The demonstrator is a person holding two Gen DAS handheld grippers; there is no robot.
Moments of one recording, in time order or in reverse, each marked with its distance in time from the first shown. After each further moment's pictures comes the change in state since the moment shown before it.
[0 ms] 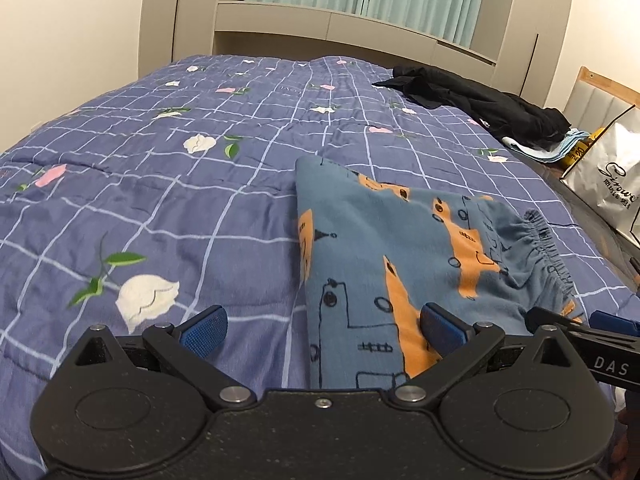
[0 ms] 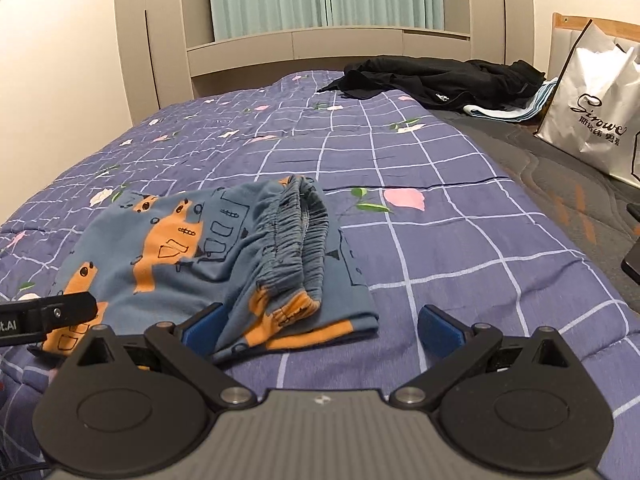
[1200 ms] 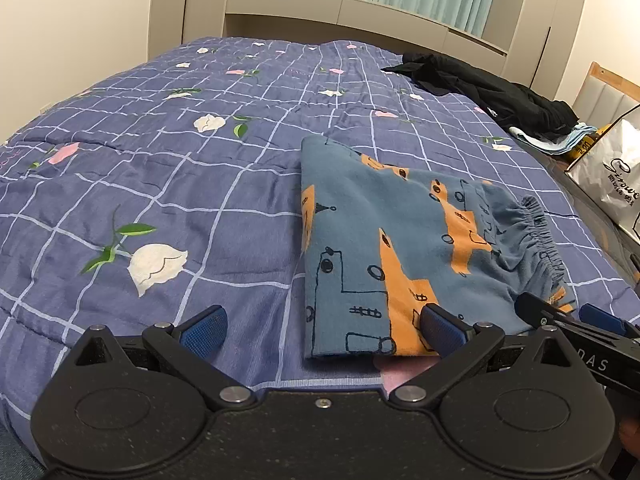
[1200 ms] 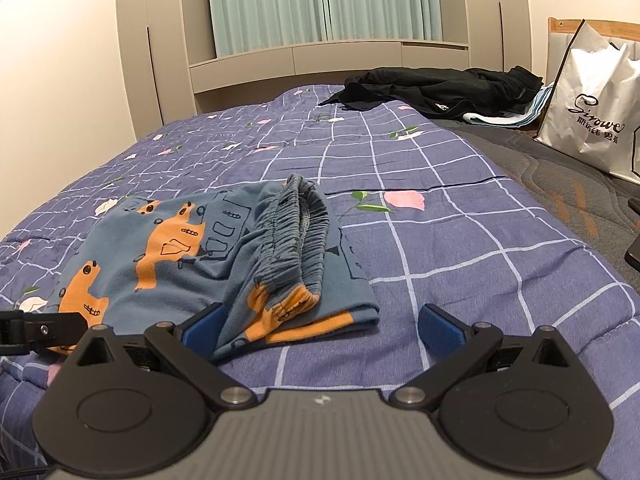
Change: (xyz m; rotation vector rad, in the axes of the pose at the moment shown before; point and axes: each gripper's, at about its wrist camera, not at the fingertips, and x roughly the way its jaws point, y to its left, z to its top) left arm -0.013 -0.005 -0.005 -0.029 0.057 0.022; right arm -0.002 -0.002 -0.011 0.019 -0.049 0.017
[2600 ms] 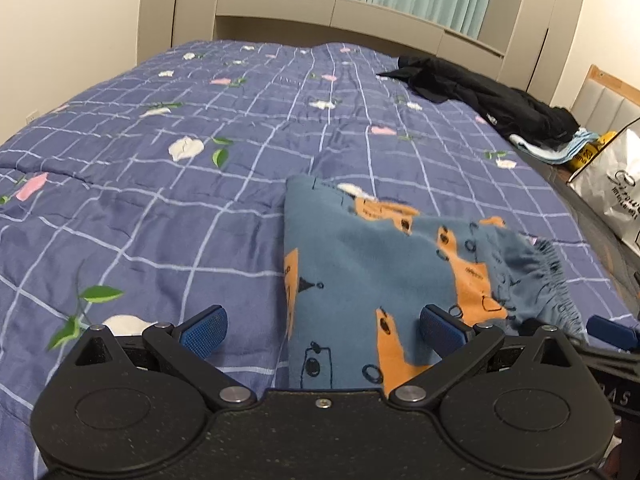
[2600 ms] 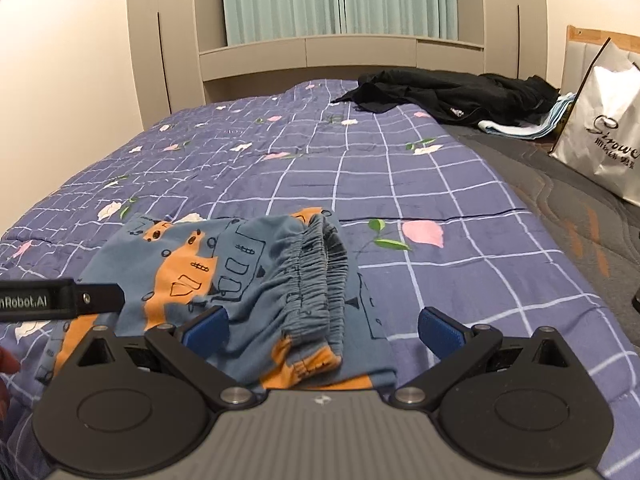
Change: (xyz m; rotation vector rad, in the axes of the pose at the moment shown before) left arm 0.038 -0.003 0.040 0.010 0.003 -0.019; right arm 0.014 0.014 0.038 -0.043 0.041 0.008
